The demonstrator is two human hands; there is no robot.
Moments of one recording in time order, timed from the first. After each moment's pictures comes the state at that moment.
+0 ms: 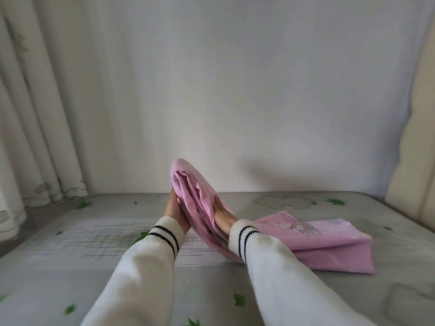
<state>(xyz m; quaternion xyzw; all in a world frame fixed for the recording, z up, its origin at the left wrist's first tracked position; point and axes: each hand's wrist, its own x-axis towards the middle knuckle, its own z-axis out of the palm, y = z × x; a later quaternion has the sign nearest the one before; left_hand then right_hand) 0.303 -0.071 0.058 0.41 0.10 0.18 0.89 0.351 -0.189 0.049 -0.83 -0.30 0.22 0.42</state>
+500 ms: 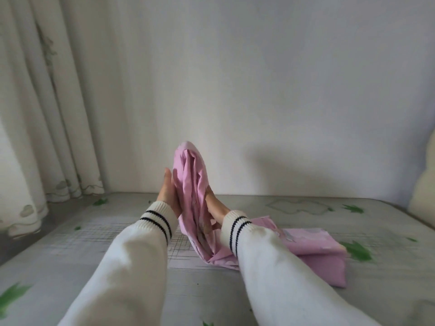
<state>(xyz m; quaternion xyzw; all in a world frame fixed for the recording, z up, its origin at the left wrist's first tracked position) 0.285 -0.029 0.090 0.48 0.14 0.22 0.84 0.332 -0.134 0.075 -0.73 -0.27 0.29 0.56</state>
